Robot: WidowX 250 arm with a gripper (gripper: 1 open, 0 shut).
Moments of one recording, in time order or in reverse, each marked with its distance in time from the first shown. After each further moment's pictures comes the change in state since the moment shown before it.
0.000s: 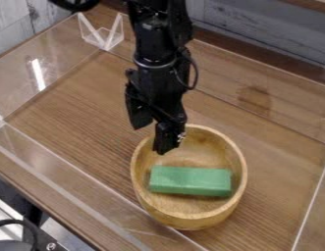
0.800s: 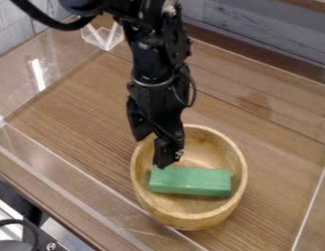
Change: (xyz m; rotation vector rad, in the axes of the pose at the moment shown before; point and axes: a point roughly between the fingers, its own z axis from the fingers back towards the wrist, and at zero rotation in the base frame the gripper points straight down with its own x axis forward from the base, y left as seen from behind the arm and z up) arm -0.004 -0.011 -0.011 0.002 -0.038 -0.054
